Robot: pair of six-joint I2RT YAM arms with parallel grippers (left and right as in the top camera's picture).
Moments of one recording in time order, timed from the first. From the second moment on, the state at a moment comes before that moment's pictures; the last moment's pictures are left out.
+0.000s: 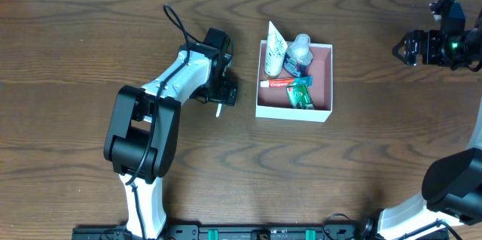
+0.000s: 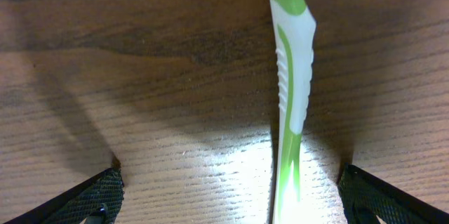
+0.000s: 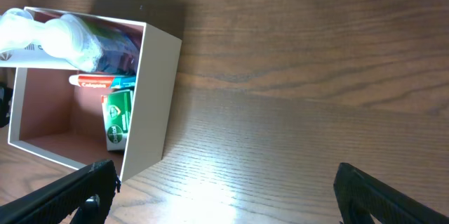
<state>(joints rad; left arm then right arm) -0.34 2.08 1.43 -0.86 0.01 -0.14 -0.37 1.80 1.83 -1.29 -0.40 -0.32</state>
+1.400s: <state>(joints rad) -0.35 2.08 1.43 -0.83 0.02 -0.14 -0.37 1.80 1.83 -1.29 -0.40 -0.32</state>
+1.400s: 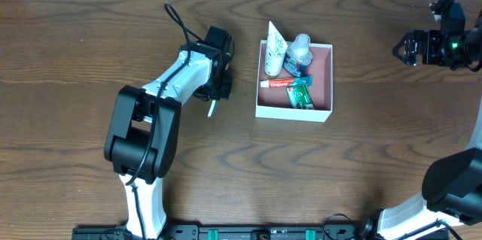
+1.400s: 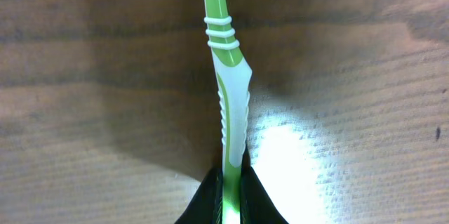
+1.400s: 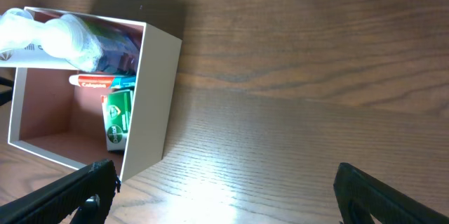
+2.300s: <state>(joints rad) -0.60 1.36 1.47 -0.83 0.16 -0.10 -0.37 1.80 1.83 -1.29 -0.40 -0.32</state>
